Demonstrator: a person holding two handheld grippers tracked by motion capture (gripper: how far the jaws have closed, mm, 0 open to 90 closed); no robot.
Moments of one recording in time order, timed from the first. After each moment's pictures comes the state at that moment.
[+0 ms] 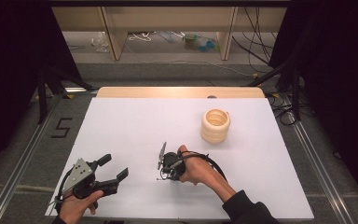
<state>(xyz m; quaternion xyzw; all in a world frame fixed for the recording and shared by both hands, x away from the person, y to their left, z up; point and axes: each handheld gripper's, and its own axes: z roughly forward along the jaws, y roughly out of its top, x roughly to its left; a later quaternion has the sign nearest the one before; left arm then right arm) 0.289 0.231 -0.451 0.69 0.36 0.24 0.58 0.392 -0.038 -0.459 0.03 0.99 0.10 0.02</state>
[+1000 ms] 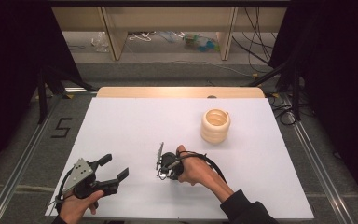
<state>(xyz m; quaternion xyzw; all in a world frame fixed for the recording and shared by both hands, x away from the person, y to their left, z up) 0.289 0.231 -0.450 0.68 0.36 0.24 0.59 0.390 -0.033 -0.455 0.03 0.99 0.09 0.03</state>
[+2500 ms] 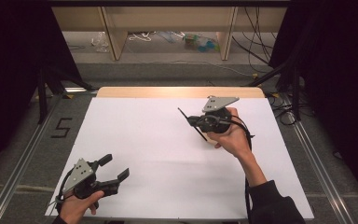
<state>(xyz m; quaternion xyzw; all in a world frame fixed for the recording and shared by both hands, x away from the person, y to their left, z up) 0.289 0.230 -0.450 0.68 0.35 0.24 0.59 0.438 -0.154 -0.352 0.21 0.85 0.46 0.16</state>
